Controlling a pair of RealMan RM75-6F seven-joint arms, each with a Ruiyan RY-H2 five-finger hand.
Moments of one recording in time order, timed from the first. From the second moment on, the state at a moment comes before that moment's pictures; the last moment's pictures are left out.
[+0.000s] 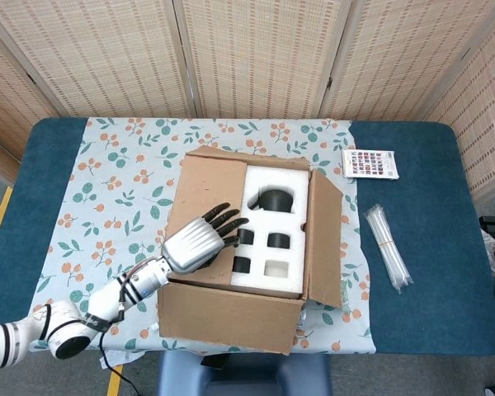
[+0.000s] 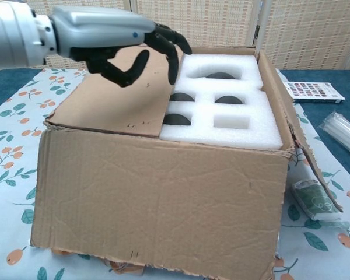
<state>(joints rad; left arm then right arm) -0.92 -1.25 -0.28 -1.78 1.41 0.73 0.31 -0.01 -0.97 0.05 -1.52 -1.57 1.90 0.42</state>
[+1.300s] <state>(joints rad) -1.10 -1.38 -0.22 -1.49 1.24 0.74 0.38 -0.03 -0.94 0.12 -1.53 -1.51 1.75 0.44</state>
